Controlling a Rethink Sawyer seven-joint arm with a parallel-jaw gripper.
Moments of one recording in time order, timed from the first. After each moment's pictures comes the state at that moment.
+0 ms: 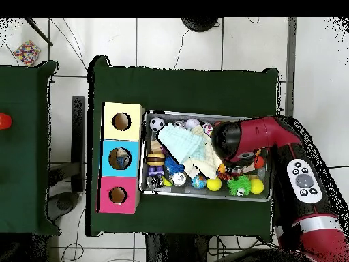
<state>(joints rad) -0.66 -0.46 0.43 1.35 -0.91 1.35 0.50</state>
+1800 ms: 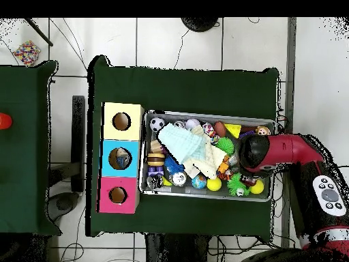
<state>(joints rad) -0.78 -0.39 0.39 1.33 -0.87 1.28 0.50</state>
